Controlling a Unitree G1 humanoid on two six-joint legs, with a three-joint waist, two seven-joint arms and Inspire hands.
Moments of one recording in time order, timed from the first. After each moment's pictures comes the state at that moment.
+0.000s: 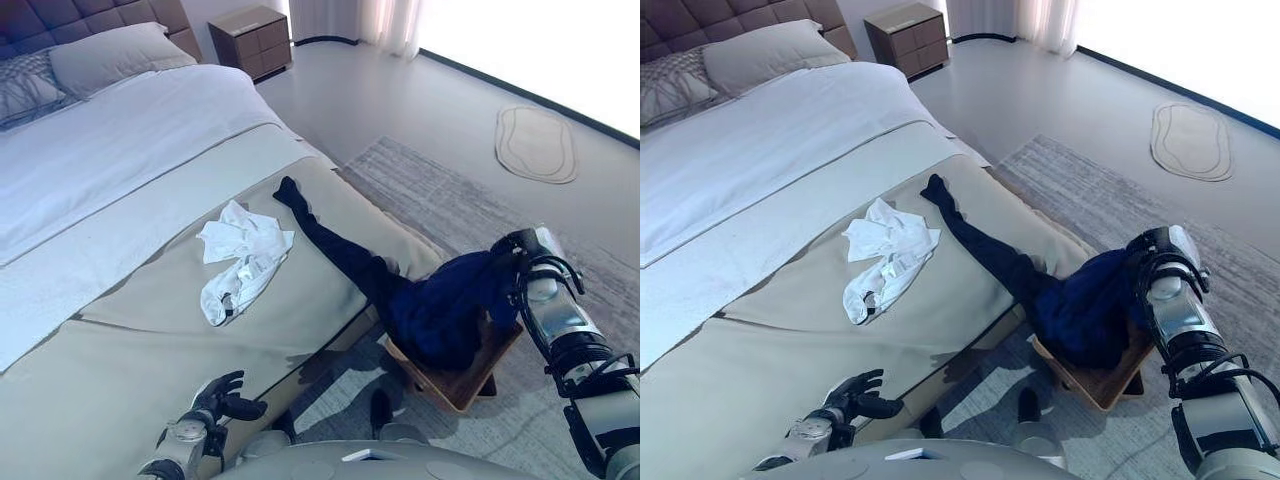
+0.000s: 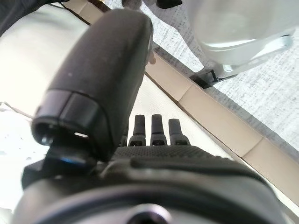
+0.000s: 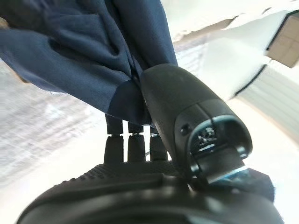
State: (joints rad) left arm 0.01 0.29 -0.28 1.04 -0.18 -0.05 -0.02; right arm -0.40 -0.69 0.17 0.77 -0.06 0.25 -0.24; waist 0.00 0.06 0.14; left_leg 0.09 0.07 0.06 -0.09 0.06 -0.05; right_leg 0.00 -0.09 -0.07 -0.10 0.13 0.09
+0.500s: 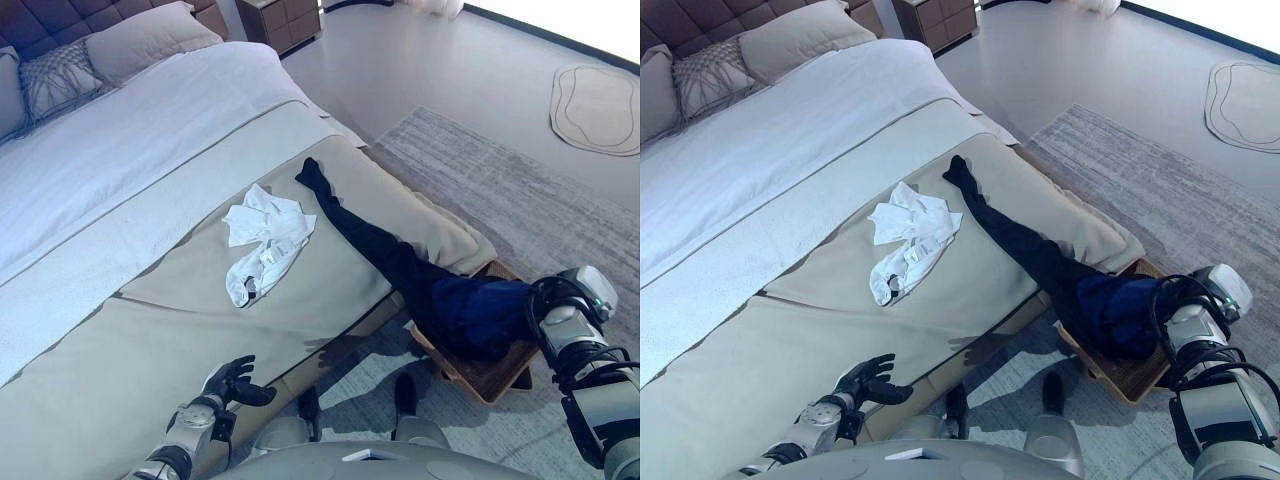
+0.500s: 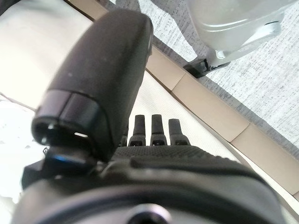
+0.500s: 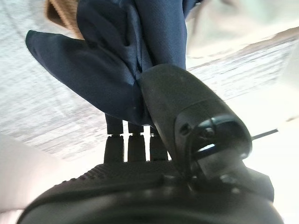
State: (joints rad) left arm -0.05 0.29 -0.30 1.03 -0.19 -0.08 -0.03; right arm -0.44 -0.69 0.17 1.09 -0.13 0.28 -0.36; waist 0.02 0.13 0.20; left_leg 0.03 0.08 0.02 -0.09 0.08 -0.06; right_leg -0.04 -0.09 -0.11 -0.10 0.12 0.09
